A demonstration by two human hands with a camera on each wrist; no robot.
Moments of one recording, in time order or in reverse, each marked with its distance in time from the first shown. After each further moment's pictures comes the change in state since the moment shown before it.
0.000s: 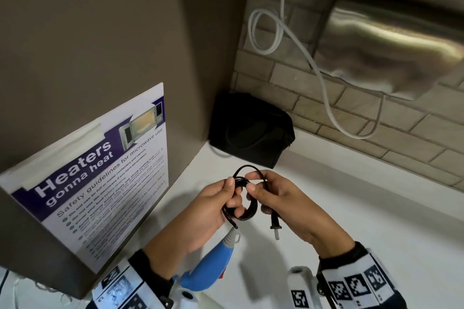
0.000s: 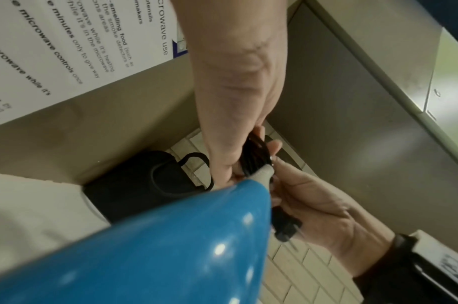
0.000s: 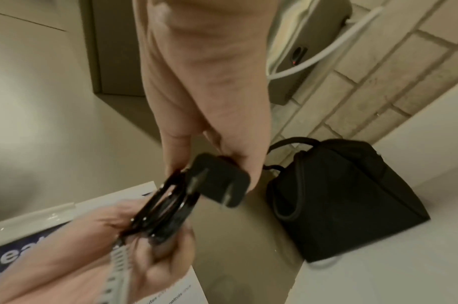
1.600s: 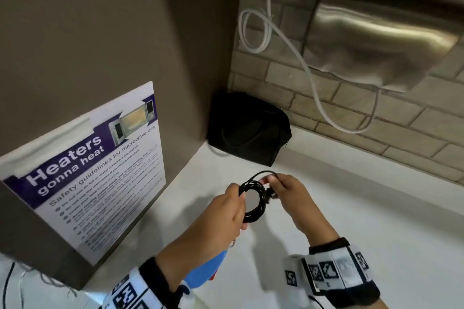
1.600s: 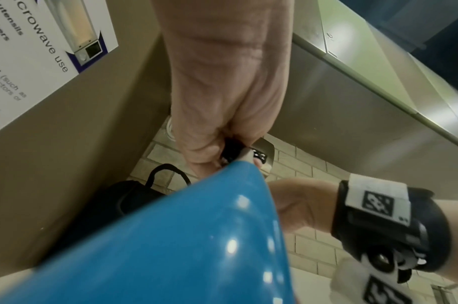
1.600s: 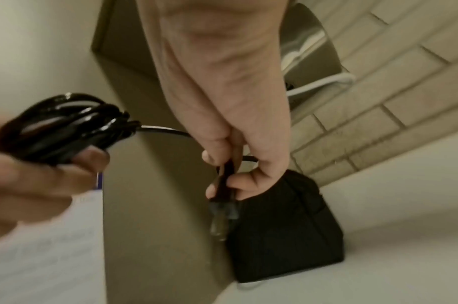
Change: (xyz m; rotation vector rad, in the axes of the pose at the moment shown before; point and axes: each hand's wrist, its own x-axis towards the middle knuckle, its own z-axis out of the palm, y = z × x) left_hand -0.015 -0.016 0.042 1.000 0.175 0.107; right_hand 0.023 0.052 -0.035 -0.231 0.304 -0.030
